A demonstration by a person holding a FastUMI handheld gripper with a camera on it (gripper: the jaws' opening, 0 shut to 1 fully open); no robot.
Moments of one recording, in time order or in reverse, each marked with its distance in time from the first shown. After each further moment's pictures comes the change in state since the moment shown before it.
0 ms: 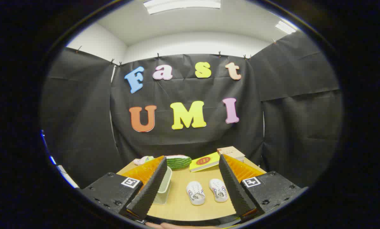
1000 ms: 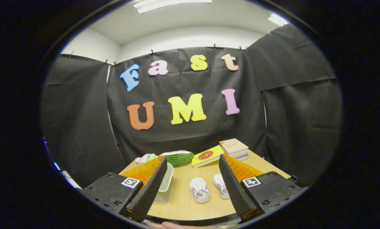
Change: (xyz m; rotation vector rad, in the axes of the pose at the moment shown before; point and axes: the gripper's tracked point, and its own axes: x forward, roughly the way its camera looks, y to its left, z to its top) arm 0.033 -0.015 -0.029 0.076 0.059 -0.014
